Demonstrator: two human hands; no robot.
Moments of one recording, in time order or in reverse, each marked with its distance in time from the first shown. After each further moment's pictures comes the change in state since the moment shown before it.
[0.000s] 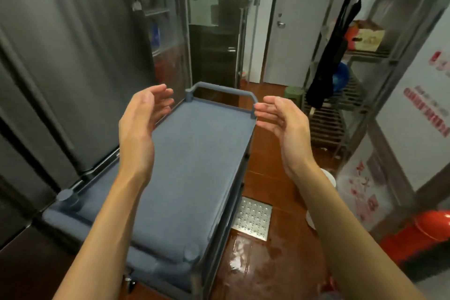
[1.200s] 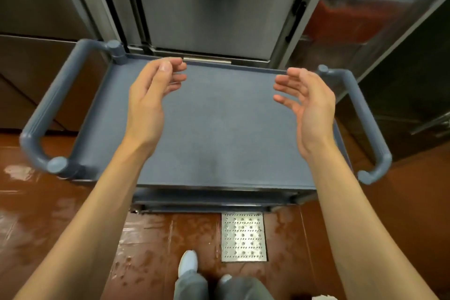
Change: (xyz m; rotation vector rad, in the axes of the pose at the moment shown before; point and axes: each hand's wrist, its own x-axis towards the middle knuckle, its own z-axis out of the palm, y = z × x) left_hand 0.091 -0.224 0.204 0.543 1.016 -0.160; right_hand 0.386 0.230 0.033 0.217 -1.036 0.327
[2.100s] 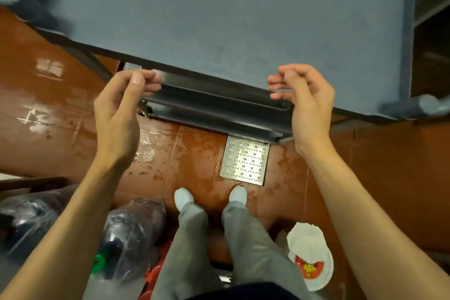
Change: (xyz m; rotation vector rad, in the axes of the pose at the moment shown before) left_hand -0.228 -0.136 -0.015 0.291 0.223 -0.253; right_hand -0.111 0.175 -0.090 -0.189 -0.269 0.137
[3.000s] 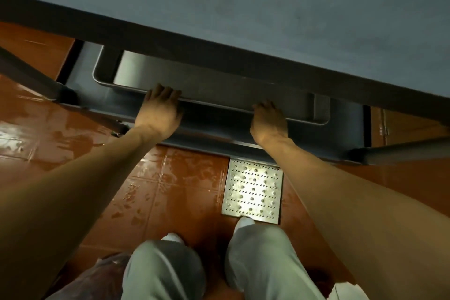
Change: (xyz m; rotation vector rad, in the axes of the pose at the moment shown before) left_hand 0.158 -0.331 0.111 1.199 -0.464 0.224; right_hand 0.137 0.338 0.076 -1.373 -0.353 0.070
